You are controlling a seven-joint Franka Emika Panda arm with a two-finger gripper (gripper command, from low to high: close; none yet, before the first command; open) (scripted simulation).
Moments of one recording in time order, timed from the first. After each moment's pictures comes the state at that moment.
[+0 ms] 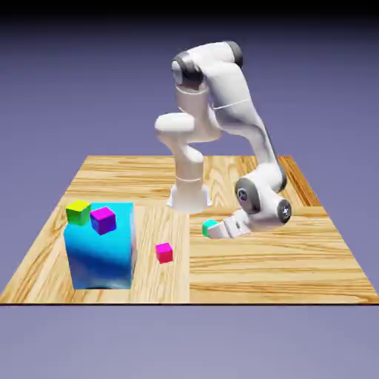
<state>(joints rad) 0.12 0.53 0.43 -2.38 -0.38 1.68 0.90</state>
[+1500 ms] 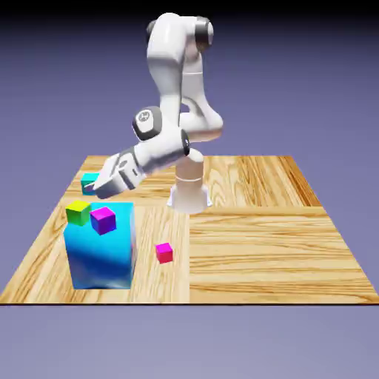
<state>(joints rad) 0.20 -0.04 -0.56 -2.42 -1.53 2.11 -0.06</state>
